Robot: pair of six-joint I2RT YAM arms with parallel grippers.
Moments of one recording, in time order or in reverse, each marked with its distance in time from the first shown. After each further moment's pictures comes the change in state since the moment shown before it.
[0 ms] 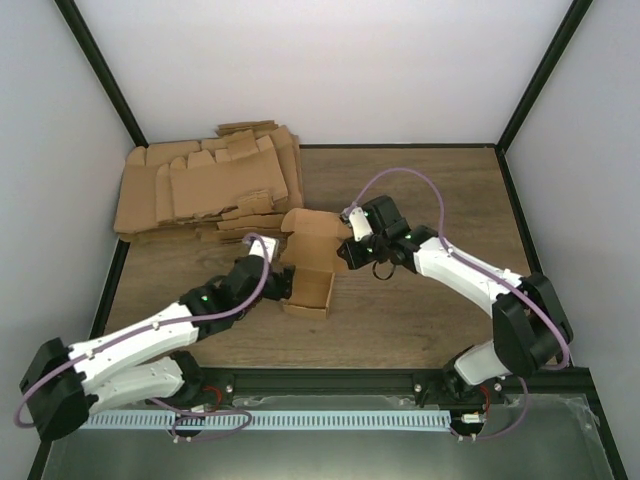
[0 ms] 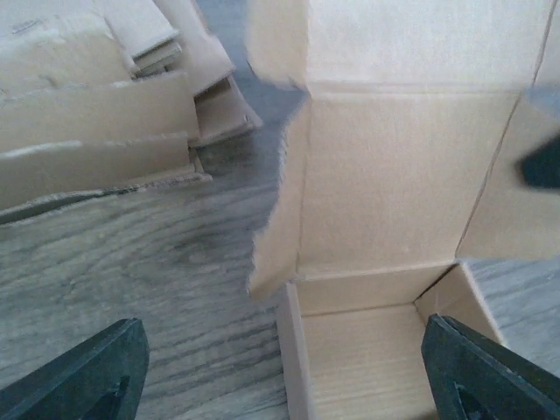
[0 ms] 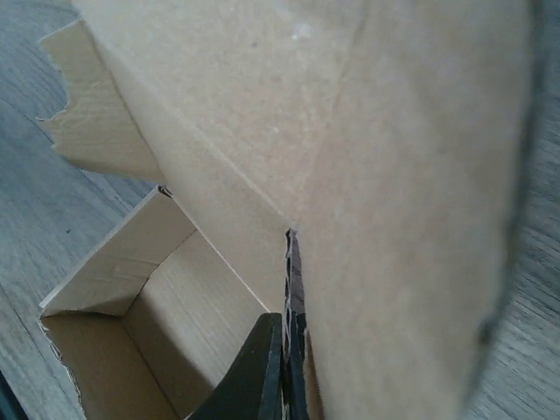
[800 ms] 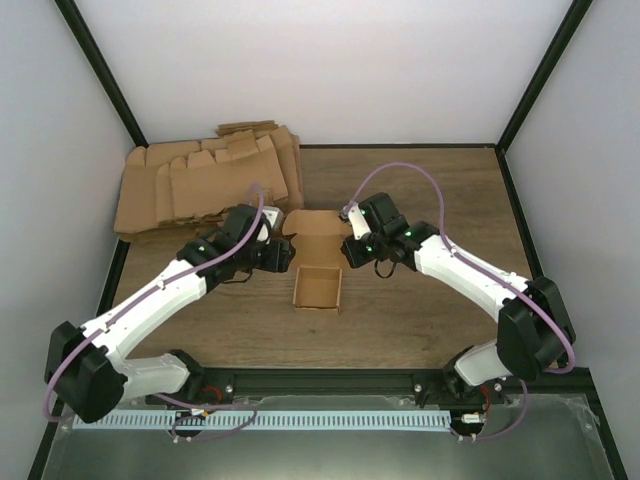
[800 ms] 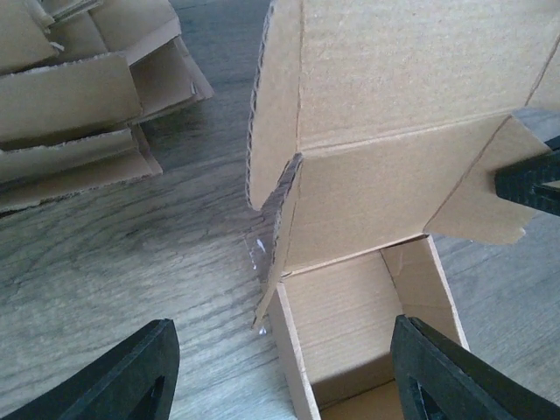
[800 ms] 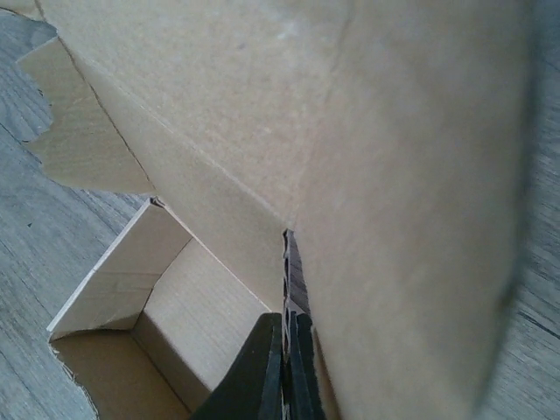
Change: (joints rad) left arm 0.278 0.153 0.357 -0.357 0.470 0.053; right arm 0.037 -0.027 0.061 -0.118 0.136 -0.045
